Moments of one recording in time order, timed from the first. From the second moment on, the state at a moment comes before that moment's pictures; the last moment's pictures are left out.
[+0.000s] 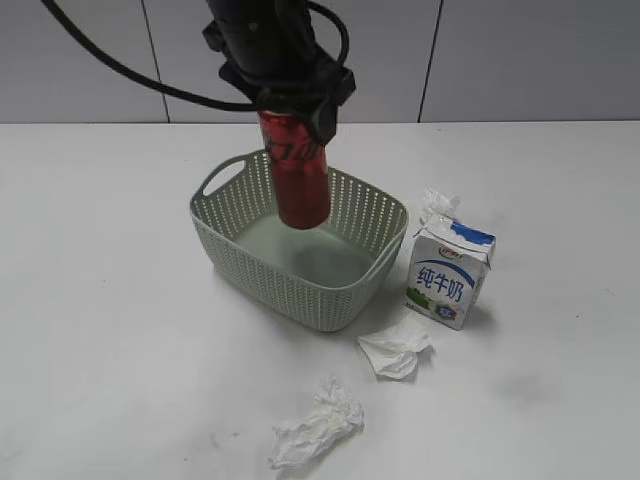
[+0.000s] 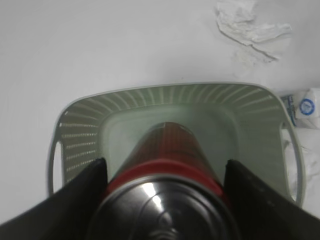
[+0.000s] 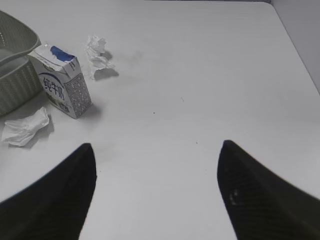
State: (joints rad) left arm -0.64 2.05 -1.96 -0.07 1.16 0.20; right arm 0.05 -0.01 -0.42 0.11 0.94 -0.03
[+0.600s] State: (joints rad) left arm -0.64 2.21 -1.96 -0.07 1.12 0.20; right arm 0.05 -0.01 -0.42 0.11 0.94 -0.03
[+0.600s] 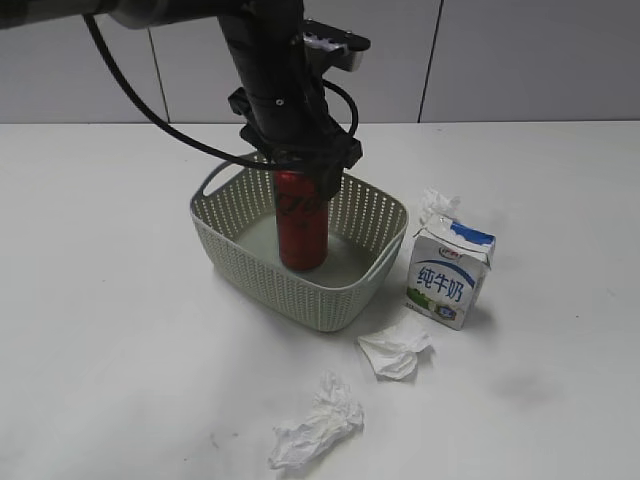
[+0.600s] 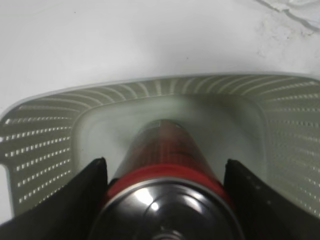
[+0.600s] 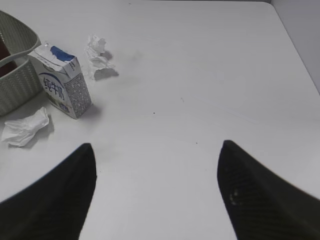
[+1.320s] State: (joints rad) left arm -0.59 2.06 -1.96 -0.08 1.17 0.20; right arm 0.05 -0.01 -0.42 0.11 0.94 -0.03
